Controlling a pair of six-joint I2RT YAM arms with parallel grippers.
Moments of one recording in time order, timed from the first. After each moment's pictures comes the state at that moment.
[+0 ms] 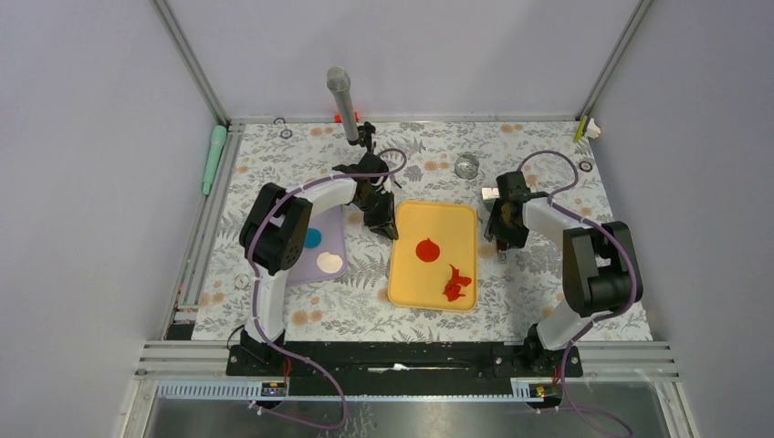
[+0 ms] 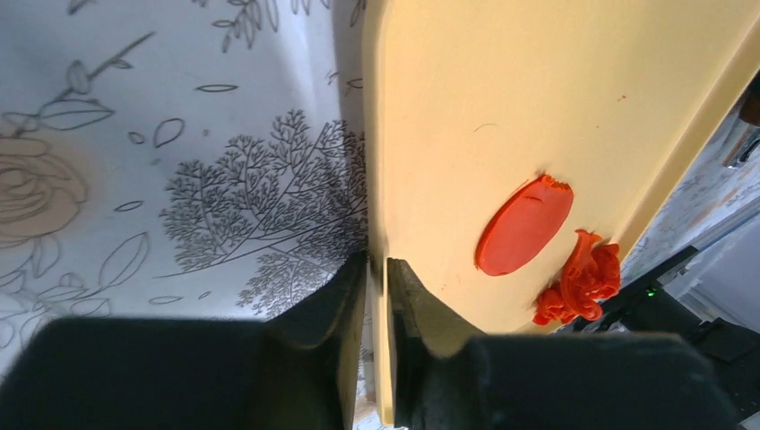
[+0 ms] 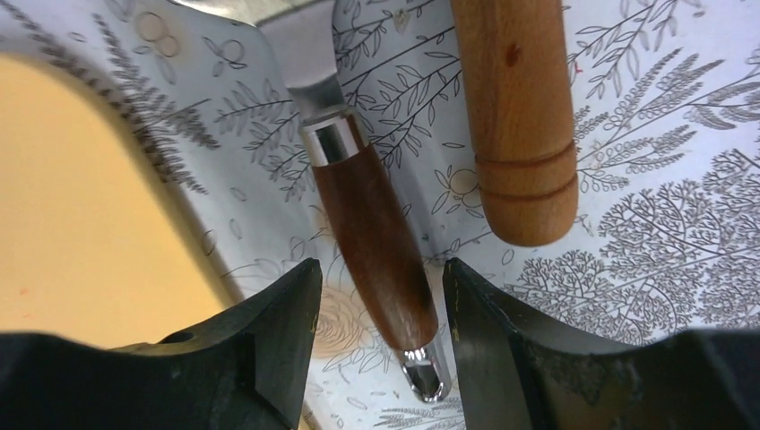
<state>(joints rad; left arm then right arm) -0.52 2.09 1.47 -0.61 0.44 -0.52 0.17 1.62 0.91 -0.51 0.16 0.51</state>
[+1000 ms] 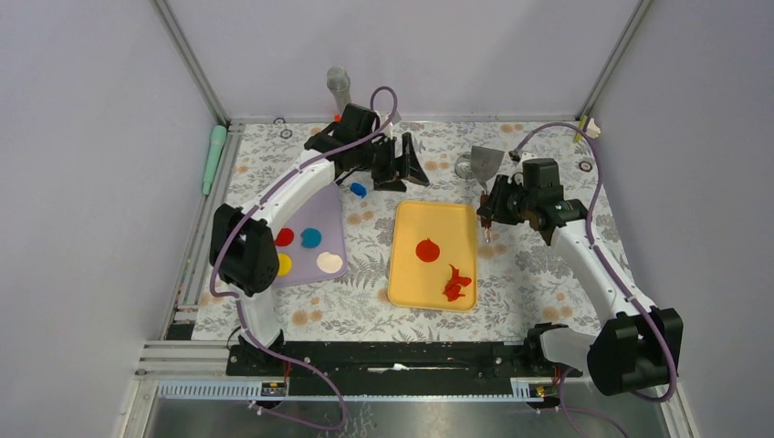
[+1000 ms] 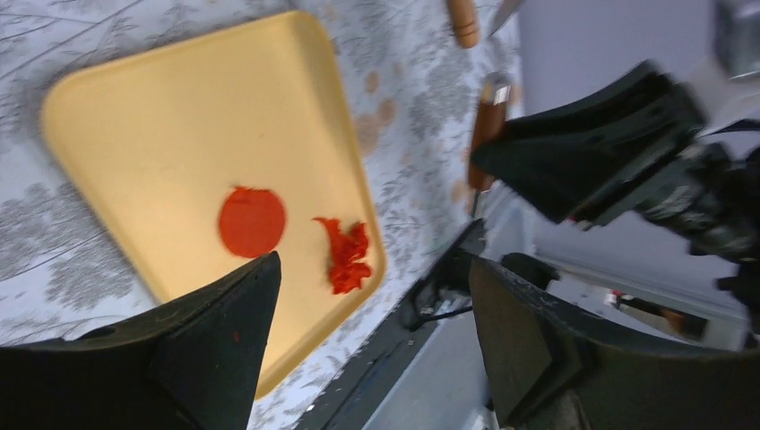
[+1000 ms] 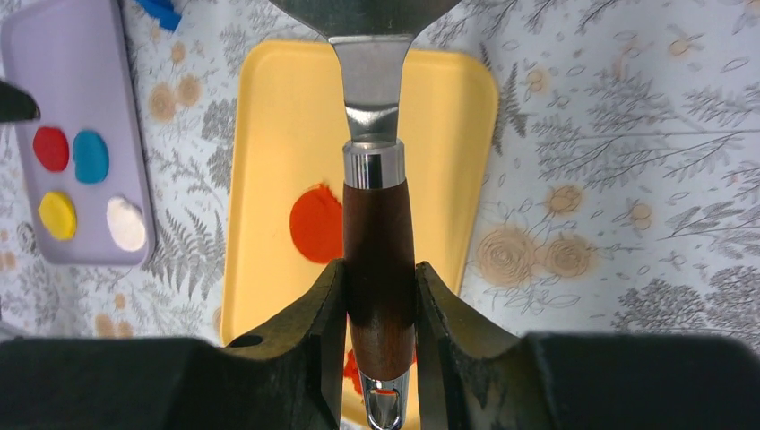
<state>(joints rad) -0.51 1.85 1.69 -0.63 0.61 -0.59 0.18 1.21 0.95 -0.50 -0.23 0.35</state>
